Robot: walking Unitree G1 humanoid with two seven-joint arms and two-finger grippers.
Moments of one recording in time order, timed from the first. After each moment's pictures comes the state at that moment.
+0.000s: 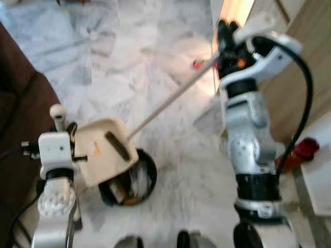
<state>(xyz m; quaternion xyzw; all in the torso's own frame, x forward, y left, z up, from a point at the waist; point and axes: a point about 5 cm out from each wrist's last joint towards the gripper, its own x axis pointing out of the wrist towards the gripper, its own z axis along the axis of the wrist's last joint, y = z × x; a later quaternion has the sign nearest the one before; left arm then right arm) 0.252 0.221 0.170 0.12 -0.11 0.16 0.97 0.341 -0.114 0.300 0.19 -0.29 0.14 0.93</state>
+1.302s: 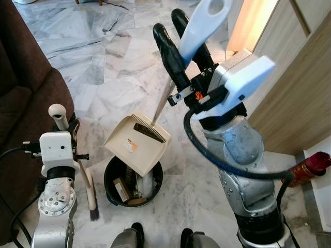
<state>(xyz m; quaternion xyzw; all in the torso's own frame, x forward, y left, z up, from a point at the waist) 0.252 0.217 0.171 0.12 -0.12 0.14 0.97 0.247 -0.041 0.312 -0.03 -0.41 0.31 0.86</state>
